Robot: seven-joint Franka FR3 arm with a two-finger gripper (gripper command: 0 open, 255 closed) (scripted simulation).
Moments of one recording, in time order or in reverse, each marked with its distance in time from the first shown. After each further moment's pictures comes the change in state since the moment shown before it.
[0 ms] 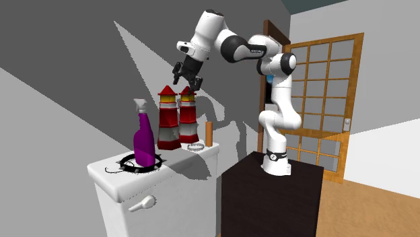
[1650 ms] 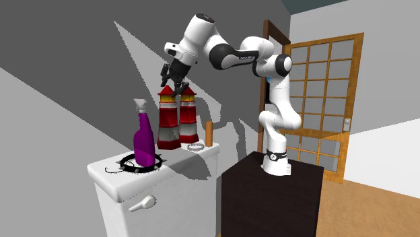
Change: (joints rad) arm -0.016 0.137 -0.016 0.106 -0.096 0.076 -0.010
